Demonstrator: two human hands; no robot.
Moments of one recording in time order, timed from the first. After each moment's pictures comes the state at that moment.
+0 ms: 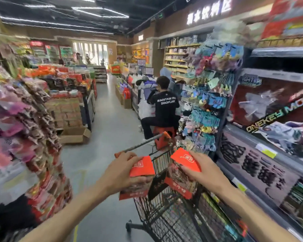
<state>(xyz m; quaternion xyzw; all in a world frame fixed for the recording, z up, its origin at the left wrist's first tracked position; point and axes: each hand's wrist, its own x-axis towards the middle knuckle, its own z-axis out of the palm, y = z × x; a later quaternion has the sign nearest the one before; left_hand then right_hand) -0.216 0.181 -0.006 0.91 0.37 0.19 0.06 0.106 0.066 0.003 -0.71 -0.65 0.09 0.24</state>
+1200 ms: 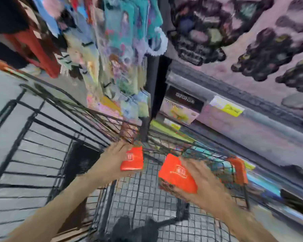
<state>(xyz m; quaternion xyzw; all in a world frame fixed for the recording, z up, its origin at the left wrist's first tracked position) 0.237 0.519 -0.506 0.97 0.05 -0.09 0.22 0.343 0.190 -0.443 -0.90 -0.35 0.23 0.14</state>
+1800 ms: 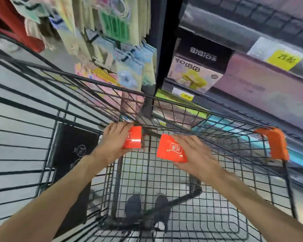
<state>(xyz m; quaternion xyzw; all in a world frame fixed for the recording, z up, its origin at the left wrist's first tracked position) 0.246 0.546 -0.603 0.98 0.04 -0.16 0.12 0.347 0.249 -0.563 -0.89 -0.37 0.27 0.07</state>
